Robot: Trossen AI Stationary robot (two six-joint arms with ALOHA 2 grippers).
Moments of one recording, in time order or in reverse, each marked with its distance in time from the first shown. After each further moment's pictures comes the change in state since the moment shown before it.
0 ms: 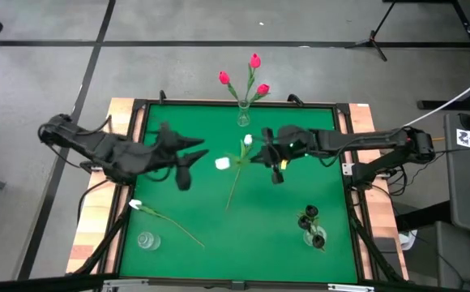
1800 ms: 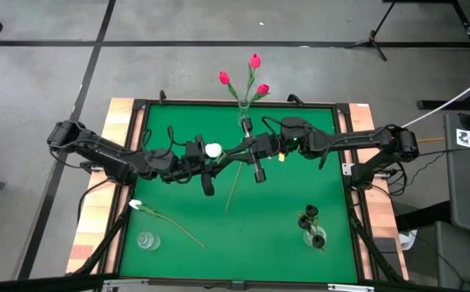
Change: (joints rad) left arm 0.190 0.147 -0.533 1.134 0.304 0.156; right arm 0.041 0.170 0.171 0.626 -0.190 0.167
